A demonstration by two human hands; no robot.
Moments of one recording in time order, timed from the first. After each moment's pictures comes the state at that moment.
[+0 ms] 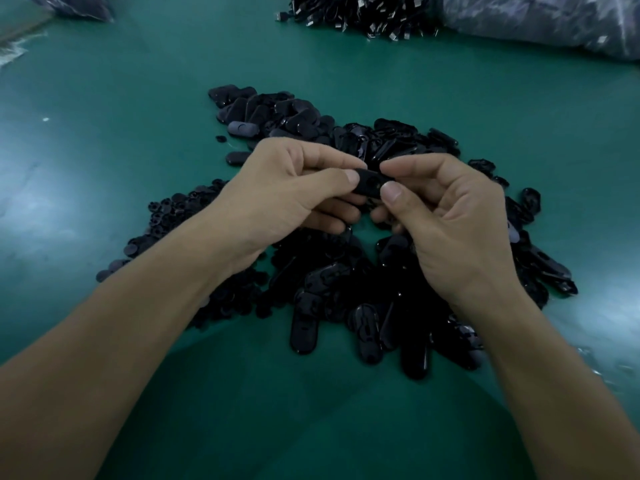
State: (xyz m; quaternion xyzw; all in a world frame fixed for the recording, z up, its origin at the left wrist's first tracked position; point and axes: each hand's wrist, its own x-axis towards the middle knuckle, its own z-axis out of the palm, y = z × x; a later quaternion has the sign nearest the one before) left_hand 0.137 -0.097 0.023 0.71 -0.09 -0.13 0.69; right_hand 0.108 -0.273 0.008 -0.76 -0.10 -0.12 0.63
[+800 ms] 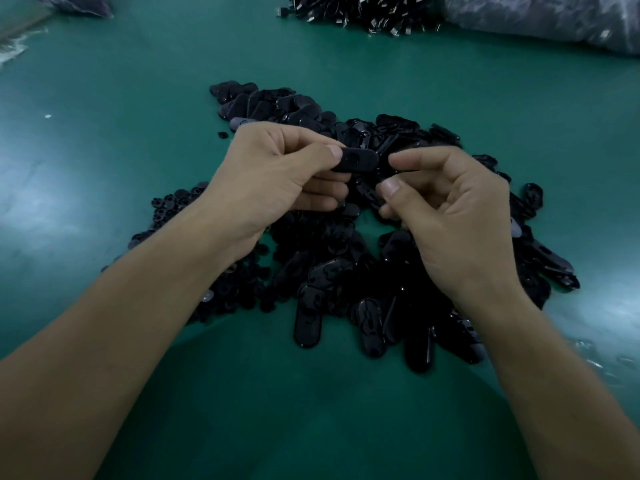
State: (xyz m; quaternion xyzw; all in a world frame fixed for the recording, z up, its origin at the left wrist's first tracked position) left_hand 0.144 -0.093 0.020 0.69 -0.03 -0.07 0.72; right_hand 0.107 -0.273 0.007 -0.79 -0.07 -0.16 0.58
